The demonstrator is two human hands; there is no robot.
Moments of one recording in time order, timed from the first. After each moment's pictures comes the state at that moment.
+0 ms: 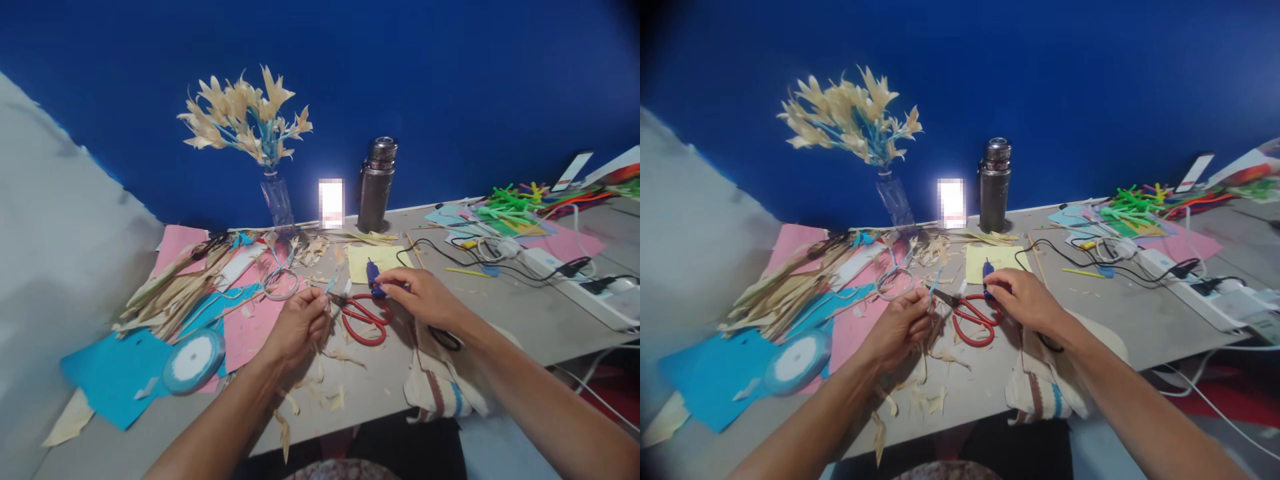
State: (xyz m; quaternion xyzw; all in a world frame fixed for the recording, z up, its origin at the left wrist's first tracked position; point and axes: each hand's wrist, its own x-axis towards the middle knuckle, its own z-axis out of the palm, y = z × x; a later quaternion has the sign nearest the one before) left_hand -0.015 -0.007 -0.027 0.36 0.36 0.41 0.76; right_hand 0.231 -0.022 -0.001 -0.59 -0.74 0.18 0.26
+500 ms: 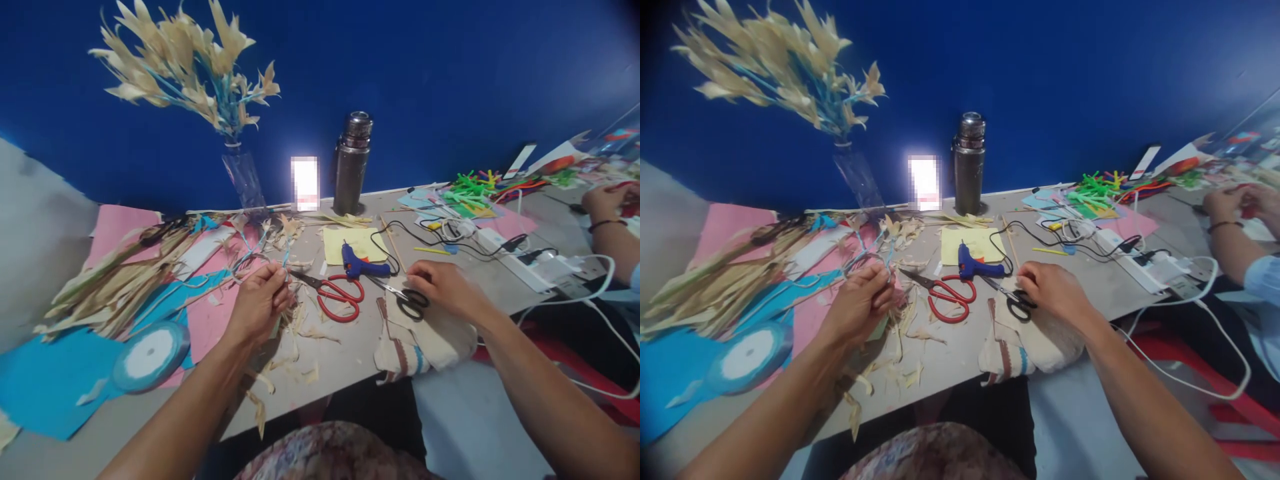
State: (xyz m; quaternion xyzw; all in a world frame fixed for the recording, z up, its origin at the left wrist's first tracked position) left_hand -0.018 0.002 -0.022 0.37 0.38 0.49 0.69; right_hand 0.310 -0.071 -0.016 -0.72 -0.67 0.09 0.13
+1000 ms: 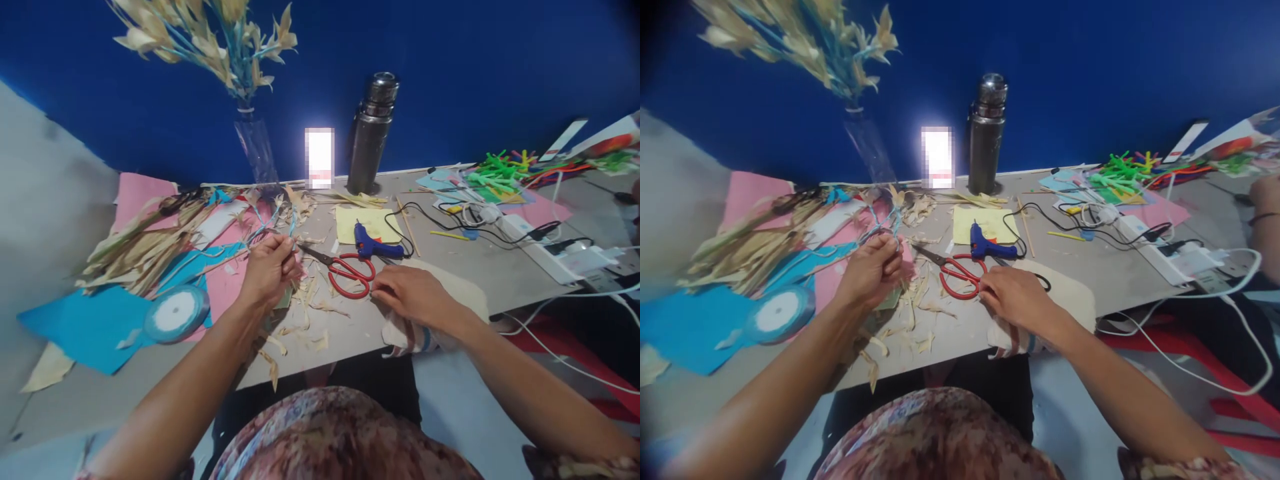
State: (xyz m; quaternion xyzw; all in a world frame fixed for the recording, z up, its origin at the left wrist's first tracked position) left_hand -0.021 0.009 -0.025 0.36 0.38 0.52 0.68; right_hand 0.228 -0.077 -0.015 -0.58 -0.81 0.12 0.03
